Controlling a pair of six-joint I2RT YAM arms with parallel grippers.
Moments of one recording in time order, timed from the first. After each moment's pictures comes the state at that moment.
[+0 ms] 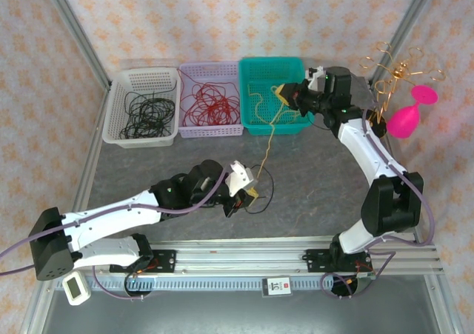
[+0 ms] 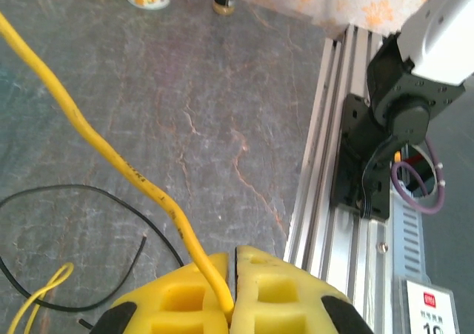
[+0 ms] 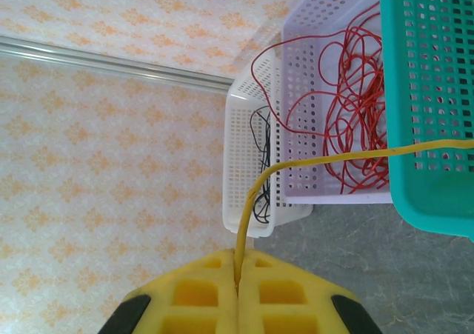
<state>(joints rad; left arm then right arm) -0.99 1.13 0.79 -0.17 0.27 -0.08 0.15 1.56 1.33 -0.14 -0.78 1.03</state>
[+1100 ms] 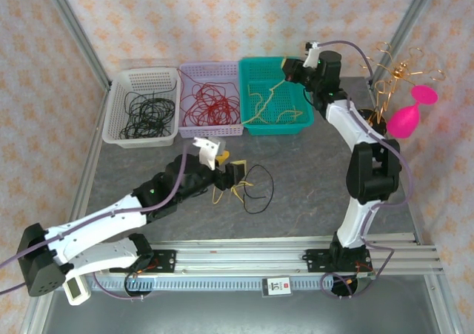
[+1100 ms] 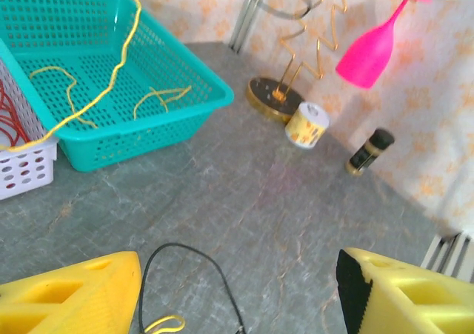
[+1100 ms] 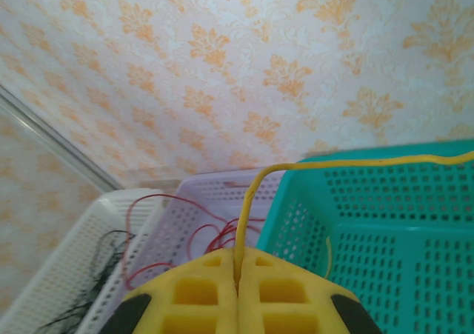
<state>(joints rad) -0.88 0.97 0.74 -0.01 -0.11 -0.42 0.15 1.90 1.60 0.13 -0.43 0.42</state>
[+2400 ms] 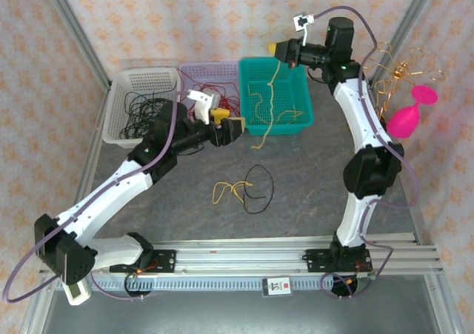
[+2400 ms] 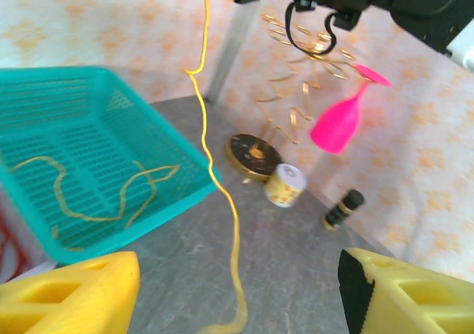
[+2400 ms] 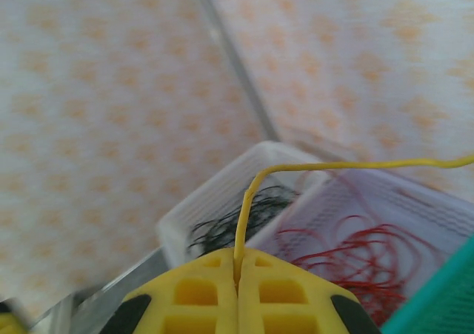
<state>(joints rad) -0.55 1.24 1.11 -0.06 0.35 -0.33 0.15 1.89 2.01 -0.28 -1.06 0.26</state>
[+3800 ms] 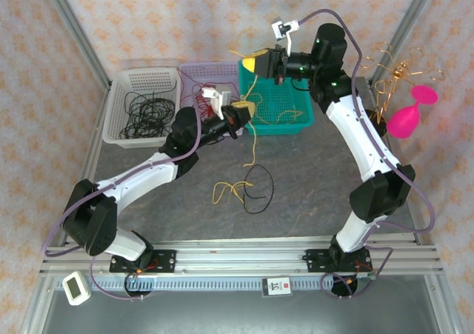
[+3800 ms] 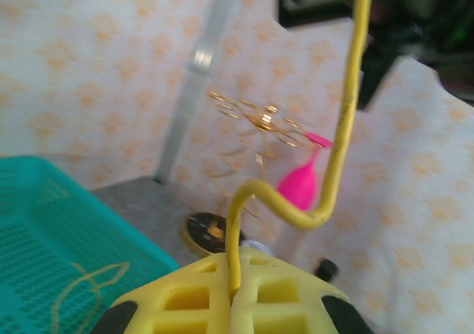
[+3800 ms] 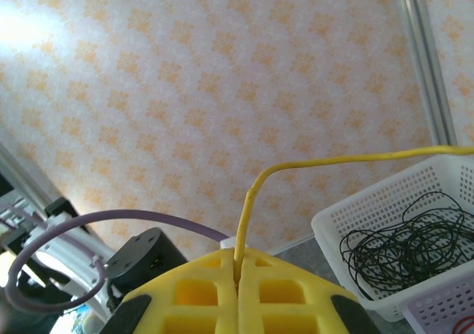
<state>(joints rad) -0.56 1.44 0.99 0.59 0.32 -0.43 0.33 1.70 1.84 -0.04 -1.17 0.53</state>
